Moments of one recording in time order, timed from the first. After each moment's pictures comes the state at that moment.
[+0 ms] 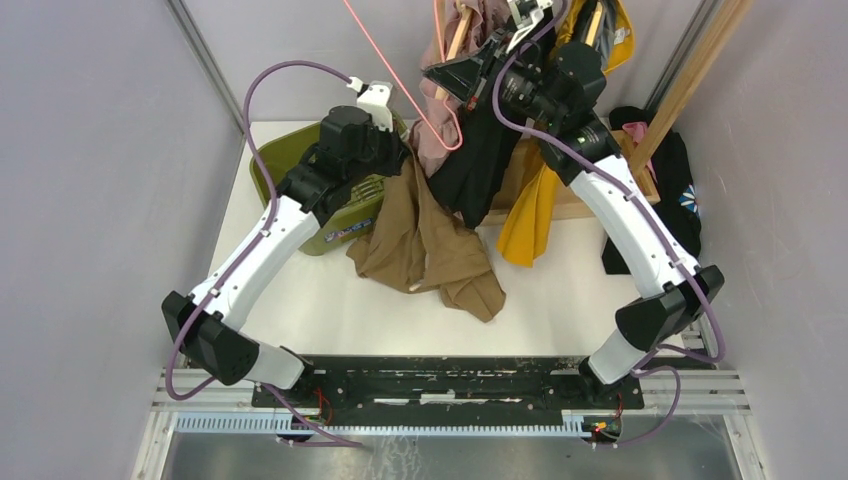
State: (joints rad) left arm -0.54 1.43 1.51 -0.41 -0.03 -0.21; right arm 0.49 1.64 1.88 0.08 -0.56 0.56
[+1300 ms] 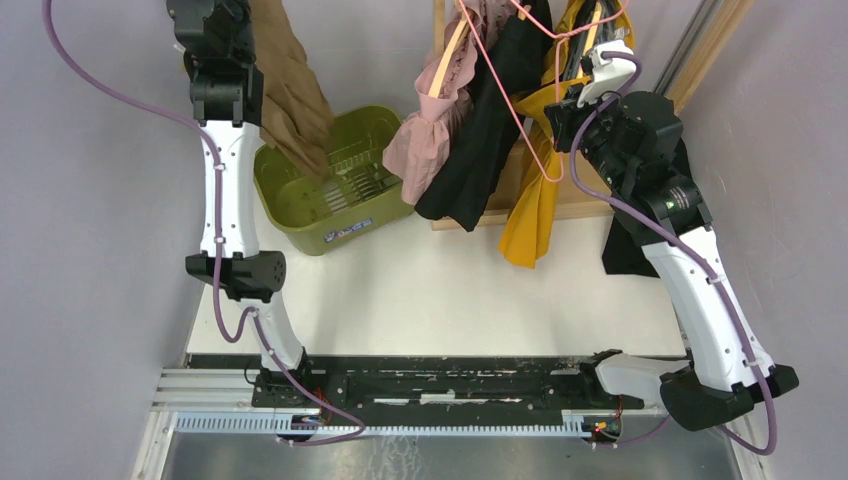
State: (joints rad) left arm -0.07 1.92 2.59 -0.13 -0.21 -0.07; right arm 0.40 1.21 1.65 -0.49 0.09 0.00
